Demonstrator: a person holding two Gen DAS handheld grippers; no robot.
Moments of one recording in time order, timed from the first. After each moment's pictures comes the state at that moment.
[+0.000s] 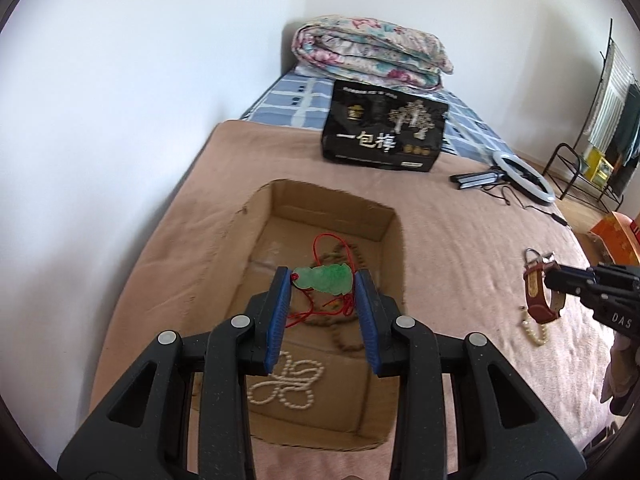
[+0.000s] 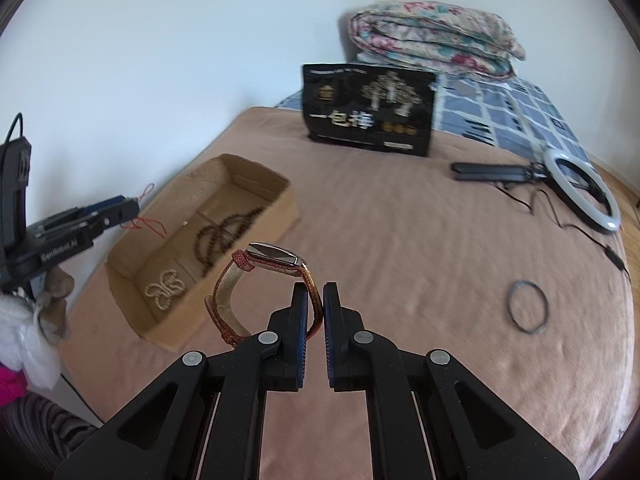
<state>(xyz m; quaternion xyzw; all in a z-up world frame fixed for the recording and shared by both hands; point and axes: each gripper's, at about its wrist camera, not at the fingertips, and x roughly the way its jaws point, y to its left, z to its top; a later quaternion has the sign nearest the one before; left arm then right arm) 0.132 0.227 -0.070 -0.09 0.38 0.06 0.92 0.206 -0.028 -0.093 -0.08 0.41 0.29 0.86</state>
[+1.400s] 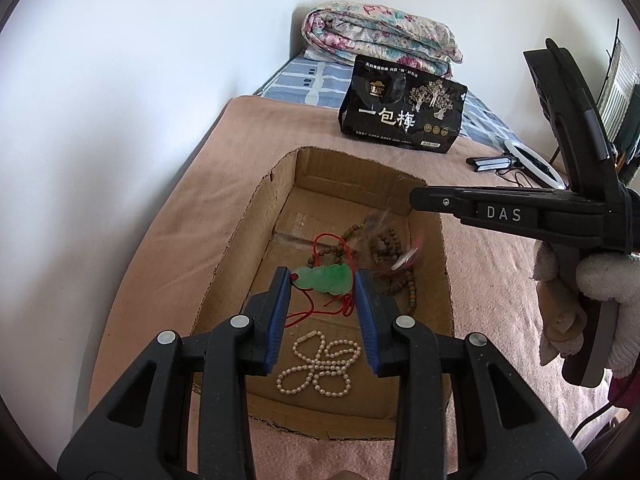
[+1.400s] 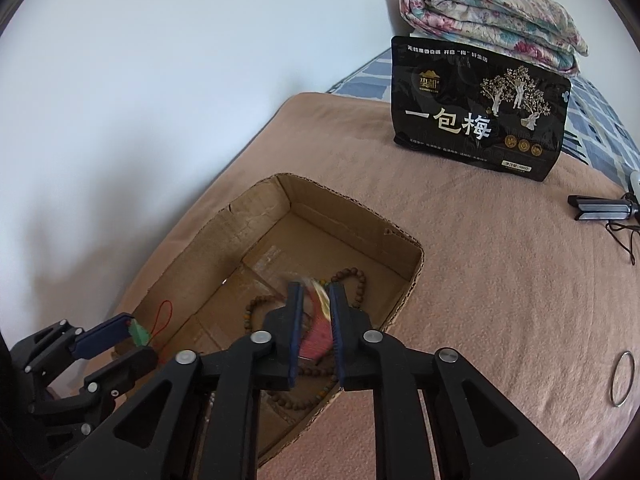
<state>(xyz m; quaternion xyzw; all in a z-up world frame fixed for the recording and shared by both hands) 0.122 0.254 -0.100 -0.10 0.39 0.06 0.91 0.268 0.115 -0.129 -0.06 0.44 0.33 0.83</state>
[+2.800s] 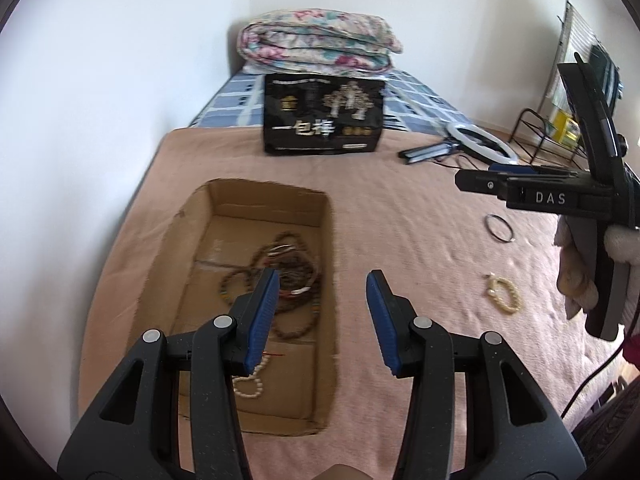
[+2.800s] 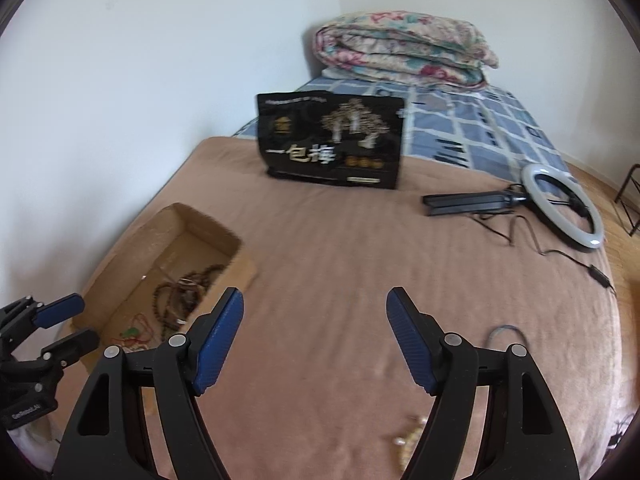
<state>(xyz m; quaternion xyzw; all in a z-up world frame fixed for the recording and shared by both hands) 0.127 0.167 -0.062 -0.04 0.39 -0.02 0.92 0.262 -0.032 -0.079 -0.06 0.39 0.22 0.89</state>
